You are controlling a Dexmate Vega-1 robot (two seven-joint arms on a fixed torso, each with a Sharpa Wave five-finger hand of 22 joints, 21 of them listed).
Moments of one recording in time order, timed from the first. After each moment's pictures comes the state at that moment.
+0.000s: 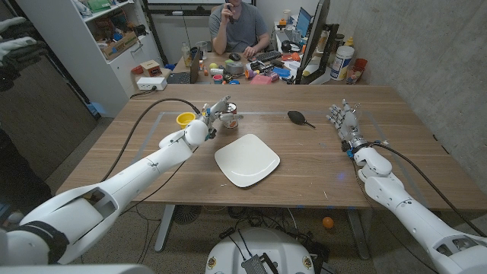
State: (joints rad) left arm 0.57 0.57 0.74 -1.39 0.13 0.18 0.15; left_hand 0.89 -0.06 0.23 -0.14 0.29 -0.17 0.09 0.21 0.21 -0.18 0.14 0.23 0.22 -0.18 0.14 0.22 0.20 0.10 0.09 0.28 0.20; right arm -0.88 -0.51 -0.30 -1.16 0.72 0.41 0.11; right_hand 0.06 0.10 0.16 0.16 0.26 0.06 0.12 0.19 0.18 0.11 0.10 0.20 0.18 0.00 0.03 0.17 0.17 0.04 -0.04 0.38 0.19
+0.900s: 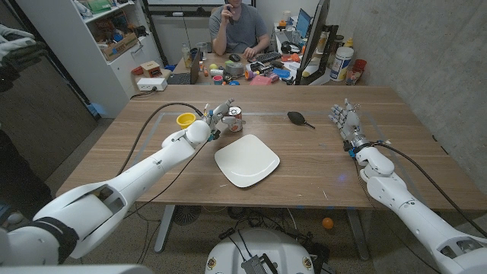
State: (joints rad) left arm 0.54 0.52 0.74 -1.30 0.01 0.15 0.06; left_hand 1.21 -0.05 0.17 -0.13 0.28 -0.11 0.03 0.33 0.22 0.45 -0.01 0.37 0.19 0.59 -0.05 0.30 0.18 0.52 -0.05 0.50 0.18; right arm -0.89 -0.52 -0.29 -1.18 0.72 0.40 0.09; right_hand 0.06 0.10 0.16 0.16 0.26 0.06 0.12 0.19 0.18 0.11 0.10 0.20 0.18 0.00 0.04 0.17 0.17 0.04 -0.04 0.38 0.19
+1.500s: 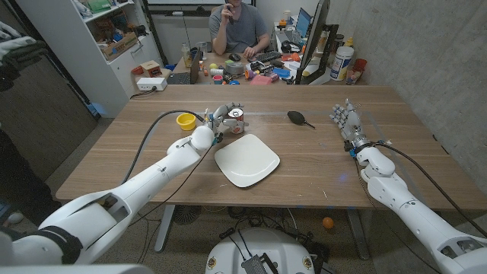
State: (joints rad) left arm 0.61 0.49 0.70 -1.34 -0.02 0.20 0.24; left_hand 1.17 -0.11 0.16 -0.12 0.25 0.48 -0.33 0.50 0.18 0.82 -0.08 0.35 0.19 0.84 -0.11 0.25 0.18 0.68 -0.10 0.55 0.18; right arm -0.89 -0.52 -0.29 -1.18 0.72 0.41 0.10; right_hand 0.06 0.10 0.17 0.16 0.25 0.06 0.12 0.19 0.18 0.11 0.10 0.20 0.18 0.00 0.04 0.17 0.17 0.04 -0.04 0.37 0.19
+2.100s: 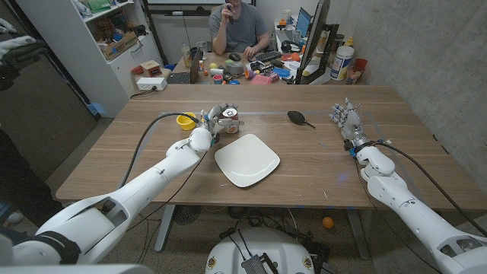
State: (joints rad) left arm 0.63 0.49 0.68 -1.37 -0.03 0.23 0.32; left_hand 1.17 -0.11 0.15 -0.11 0.24 0.53 -0.32 0.50 0.17 0.86 -0.07 0.31 0.21 0.87 -0.10 0.24 0.21 0.71 -0.09 0.53 0.18; right arm -0.88 -0.52 -0.29 -1.17 0.72 0.41 0.10; right_hand 0.06 0.10 0.17 0.16 0.25 0.06 0.12 0.19 0.18 0.11 0.10 0.20 0.18 0.00 0.04 0.17 0.17 0.04 -0.04 0.37 0.19
